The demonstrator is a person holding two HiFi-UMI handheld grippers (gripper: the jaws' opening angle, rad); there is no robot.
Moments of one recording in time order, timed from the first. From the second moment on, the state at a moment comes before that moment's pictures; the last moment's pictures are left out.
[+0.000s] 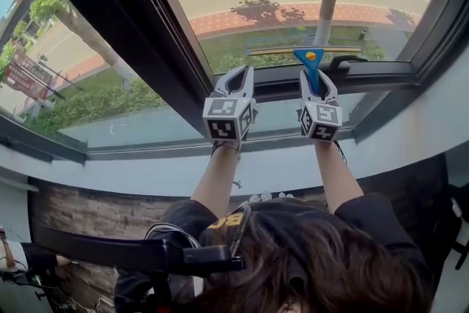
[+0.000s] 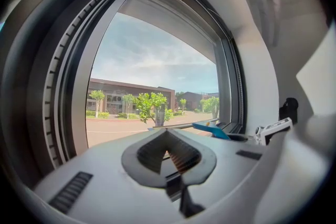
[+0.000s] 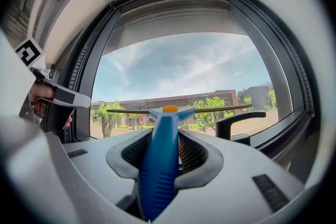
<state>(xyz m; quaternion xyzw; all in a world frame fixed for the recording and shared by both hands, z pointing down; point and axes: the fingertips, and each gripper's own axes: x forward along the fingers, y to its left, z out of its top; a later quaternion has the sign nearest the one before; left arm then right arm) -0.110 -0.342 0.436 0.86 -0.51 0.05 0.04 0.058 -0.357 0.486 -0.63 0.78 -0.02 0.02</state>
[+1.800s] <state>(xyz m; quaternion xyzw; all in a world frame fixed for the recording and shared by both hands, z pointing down) -0.151 -0.307 0.370 0.83 -0.55 0.01 0.04 0.009 -0.313 0.378 -0.58 0.81 -0.02 0.06</state>
